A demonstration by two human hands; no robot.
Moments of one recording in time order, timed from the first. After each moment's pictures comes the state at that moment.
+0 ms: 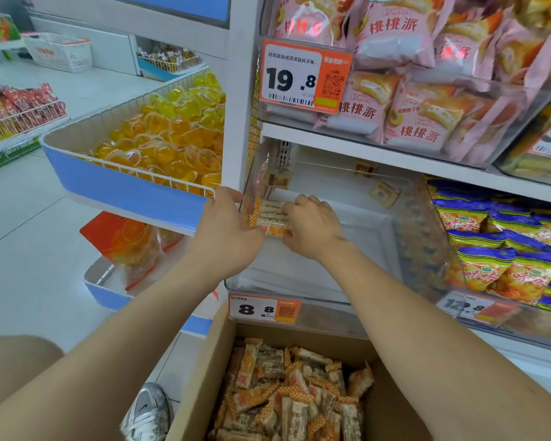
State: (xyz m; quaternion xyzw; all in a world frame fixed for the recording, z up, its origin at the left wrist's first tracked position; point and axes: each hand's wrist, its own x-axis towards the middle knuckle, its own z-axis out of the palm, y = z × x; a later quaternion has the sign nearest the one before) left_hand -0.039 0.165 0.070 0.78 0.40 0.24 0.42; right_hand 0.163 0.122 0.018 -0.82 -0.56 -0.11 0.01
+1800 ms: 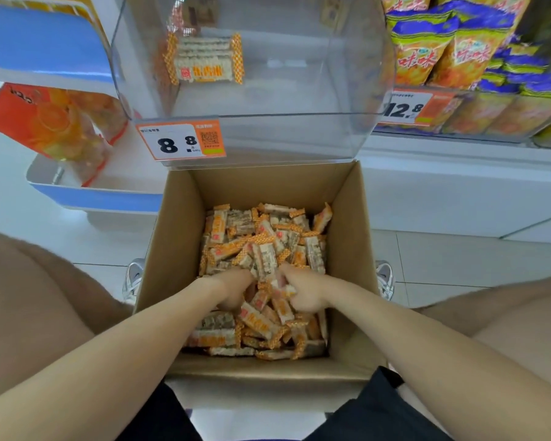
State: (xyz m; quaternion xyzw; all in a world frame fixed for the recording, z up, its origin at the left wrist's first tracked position) left_hand -0.089 0.000 -0.205 0.87 0.11 -0.44 0.20; right_hand 0.031 -0.166 -0.164 -0.75 -0.40 0.53 -0.01
